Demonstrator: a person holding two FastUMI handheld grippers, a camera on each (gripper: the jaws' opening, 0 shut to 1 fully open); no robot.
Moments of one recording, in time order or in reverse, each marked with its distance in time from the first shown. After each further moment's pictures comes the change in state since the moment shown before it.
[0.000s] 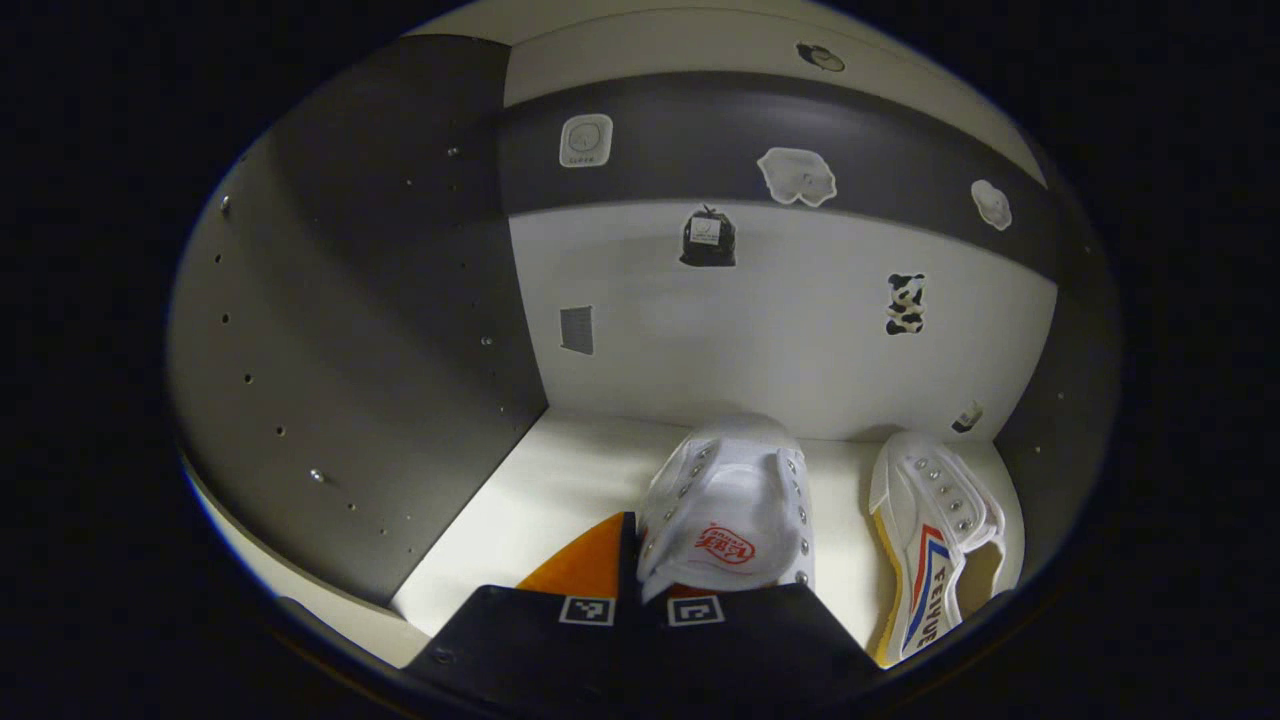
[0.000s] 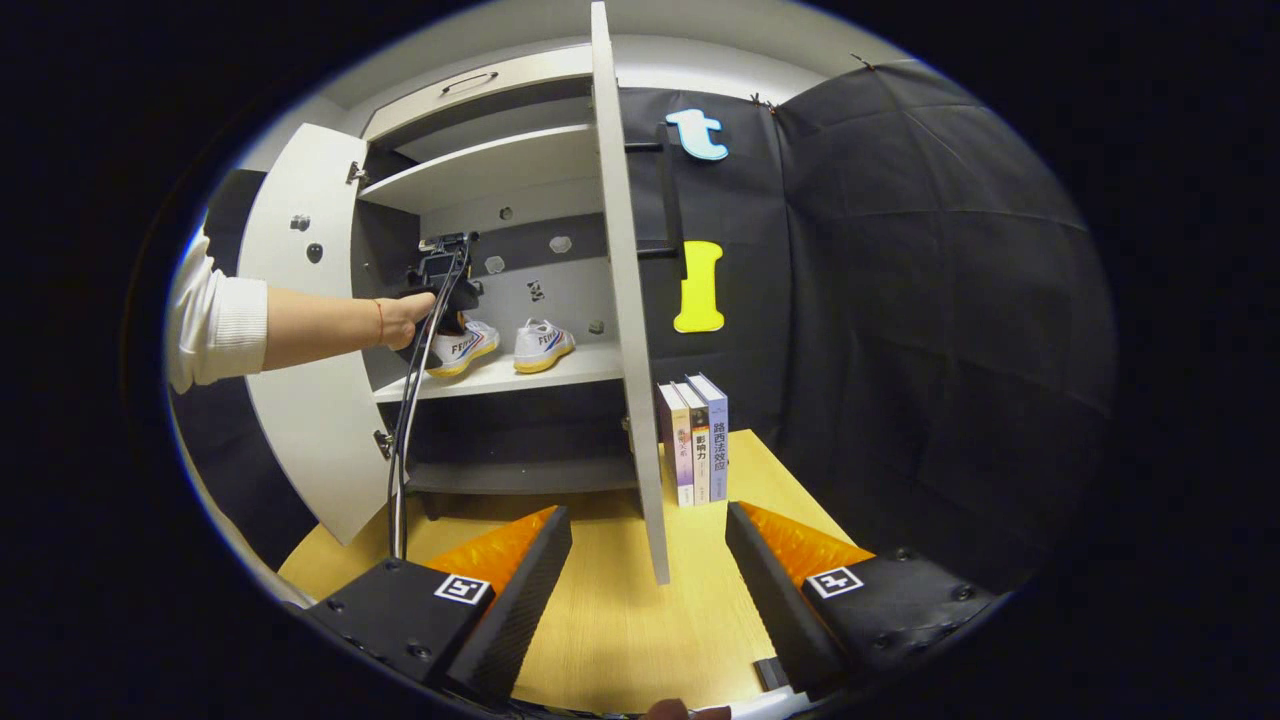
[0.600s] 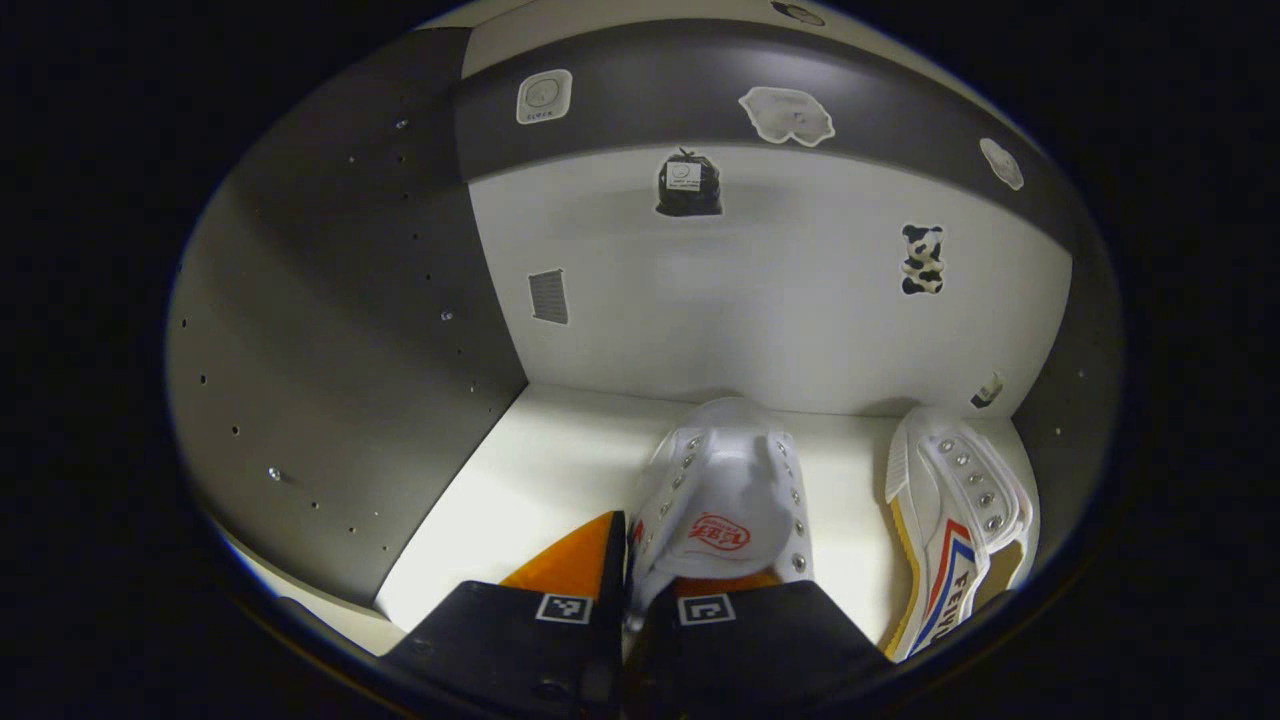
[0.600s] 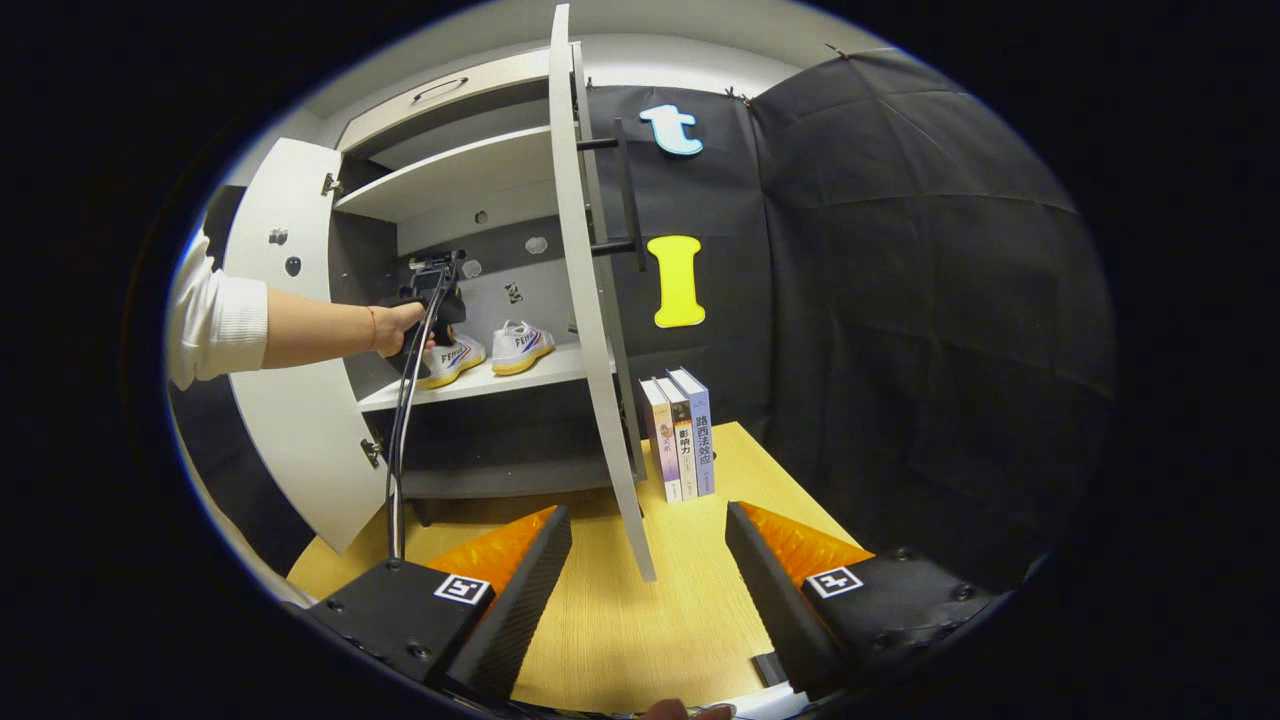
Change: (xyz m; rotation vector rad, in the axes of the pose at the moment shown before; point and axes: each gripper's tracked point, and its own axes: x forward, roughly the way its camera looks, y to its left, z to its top) left arm 0.013 -0.007 -0.017 0.029 0.105 -0.007; right arm 0.001 -0.015 -0.001 0.048 -0.001 -0.025
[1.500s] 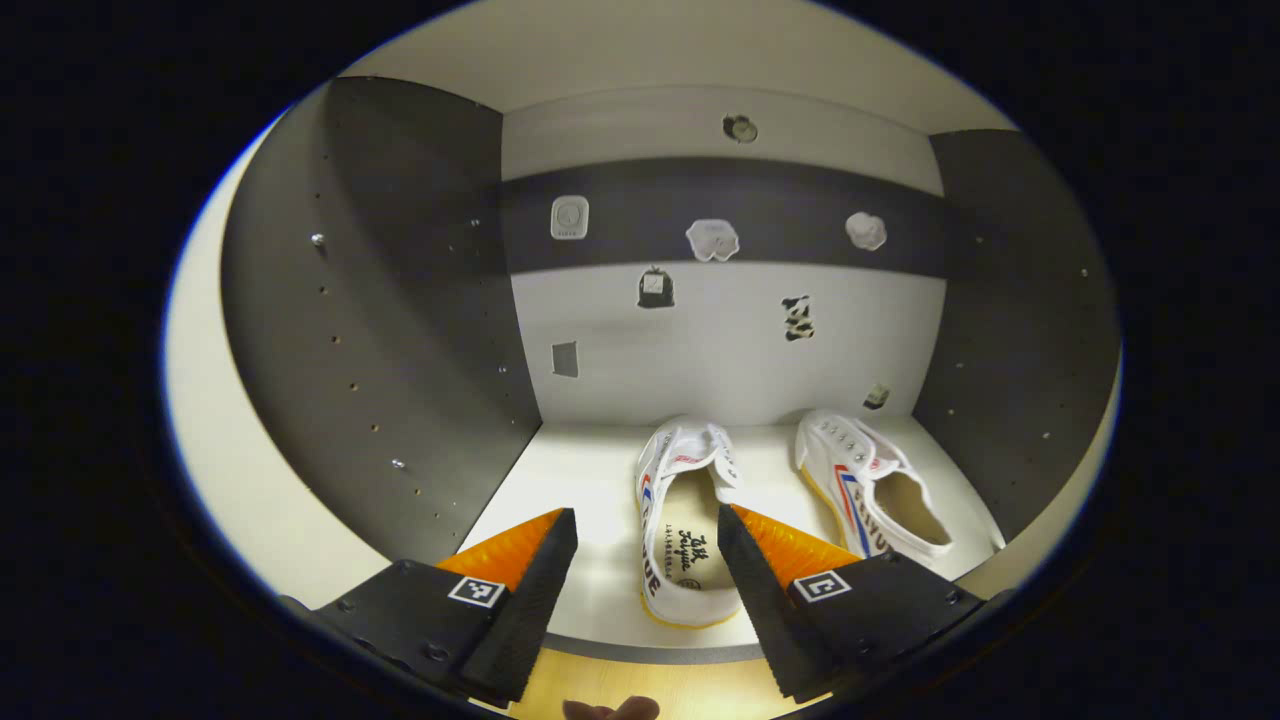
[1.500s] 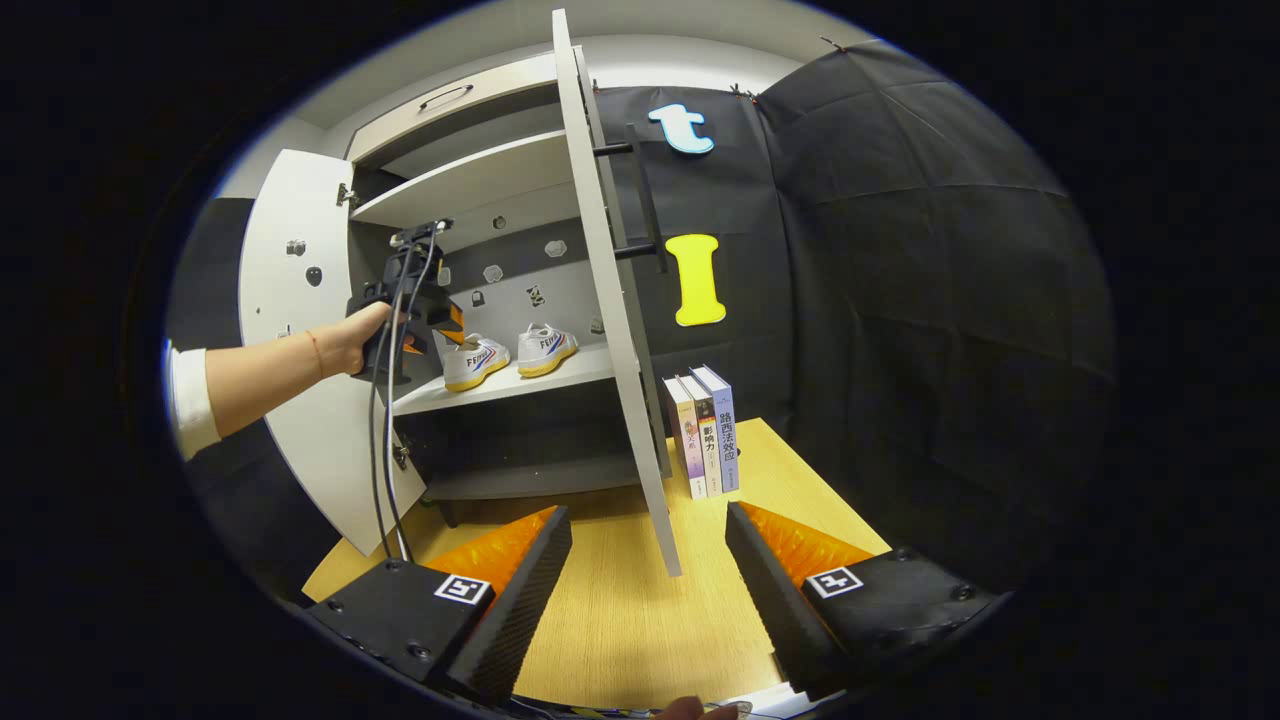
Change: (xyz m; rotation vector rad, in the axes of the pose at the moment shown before) left arm -0.129 0.011 -0.005 0.063 -0.266 -0.155; right arm -0.010 0.011 0.000 0.028 0.013 0.064
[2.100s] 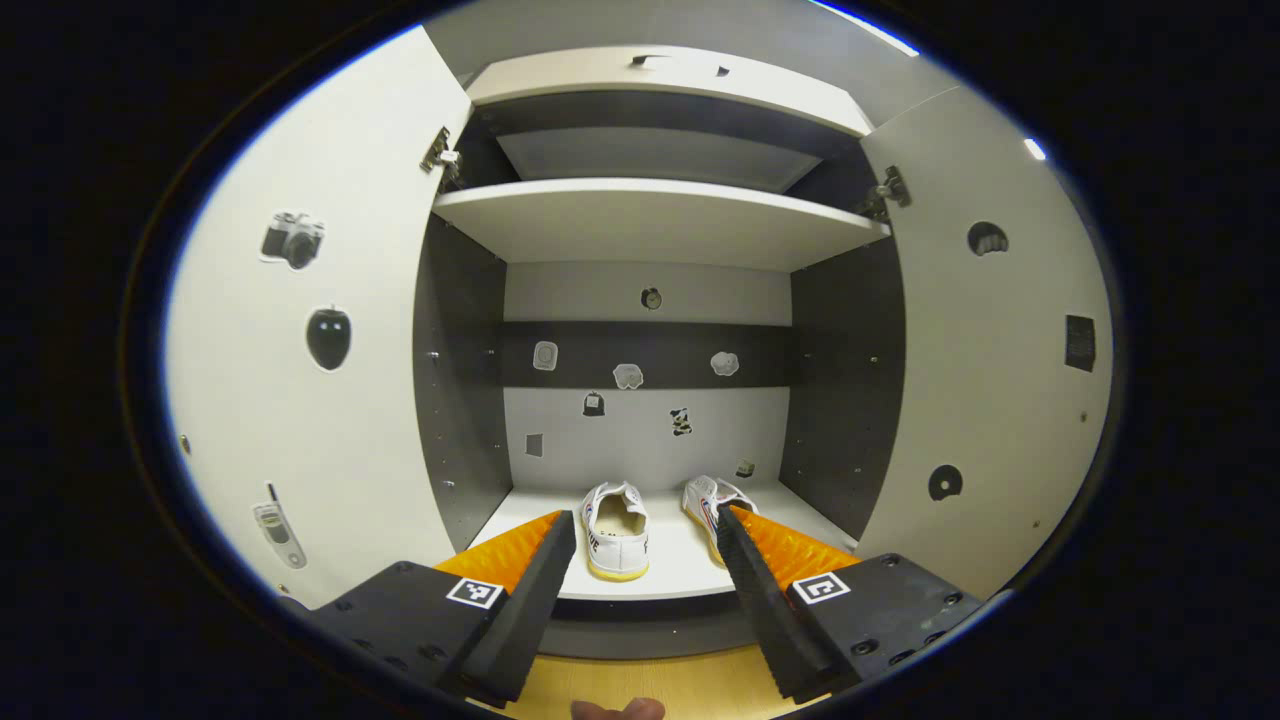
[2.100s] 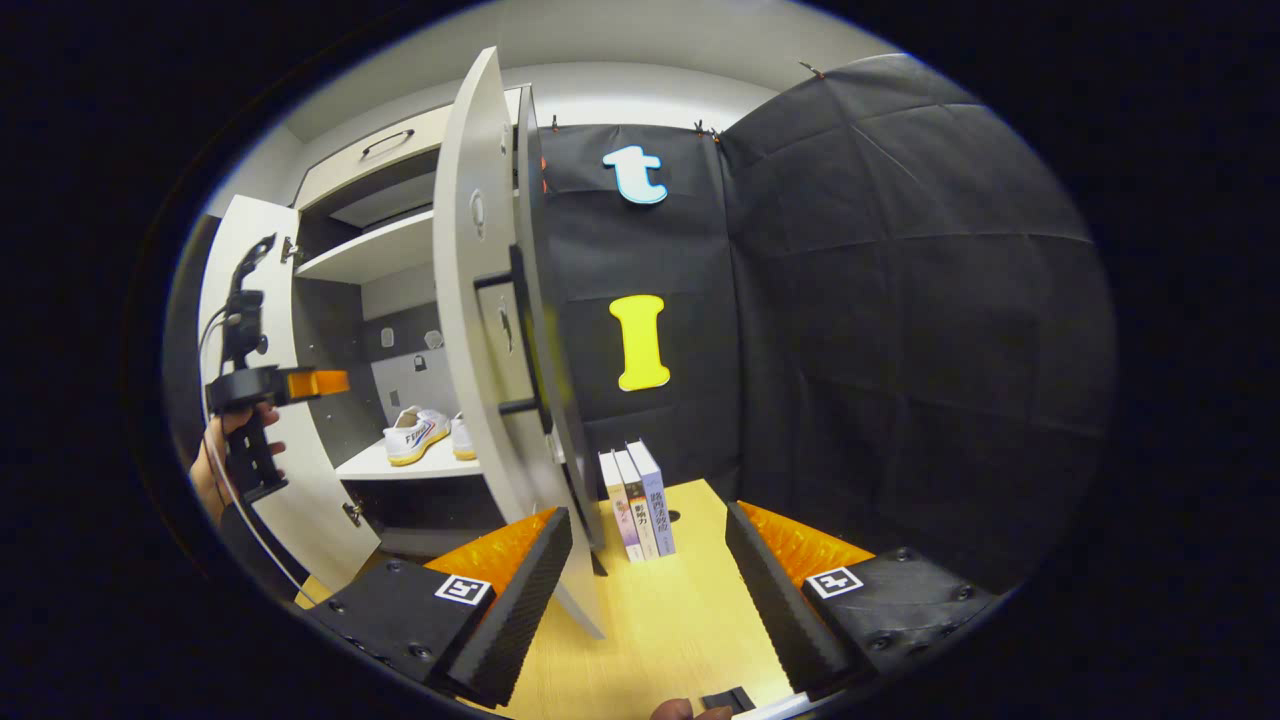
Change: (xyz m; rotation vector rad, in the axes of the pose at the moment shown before) left arm -0.198 -0.021 0.003 -0.006 -0.358 -0.191; right arm 0.013 -0.075 0.130 -0.017 -0.153 -0.127
